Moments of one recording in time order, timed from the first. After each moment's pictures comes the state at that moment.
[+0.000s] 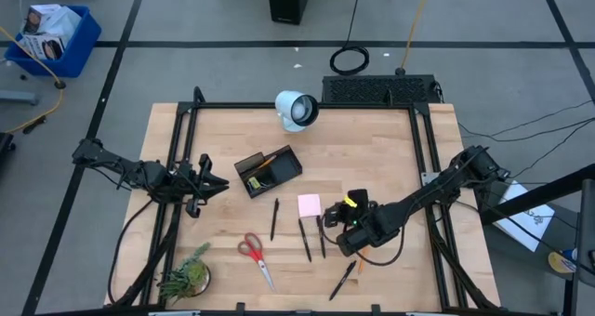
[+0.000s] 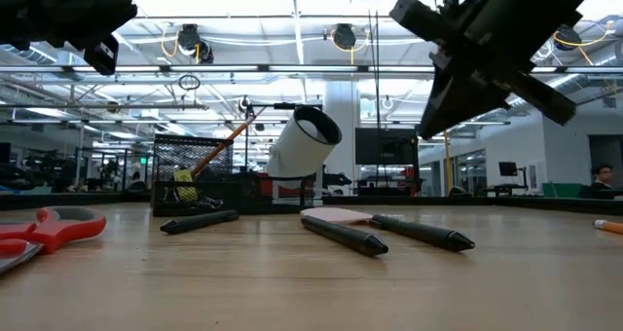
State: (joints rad) left arm -0.38 0.20 0.10 0.24 -0.32 -0.14; right arm 0.50 1.71 1.06 -0.69 0.76 1.86
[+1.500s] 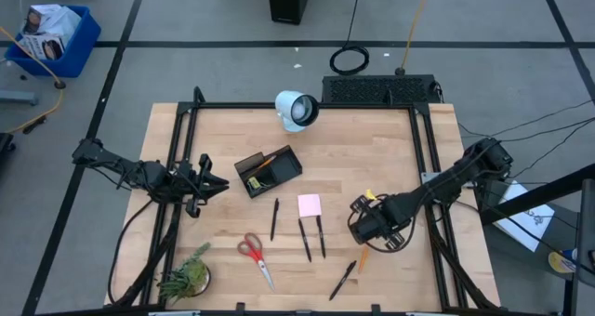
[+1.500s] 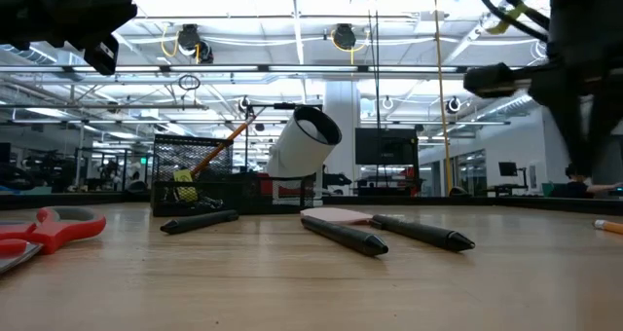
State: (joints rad) left arm -0.38 0.20 0.10 0.24 -0.32 -0.14; right arm 0.47 1.56 0.97 -0.93 0.06 2.89
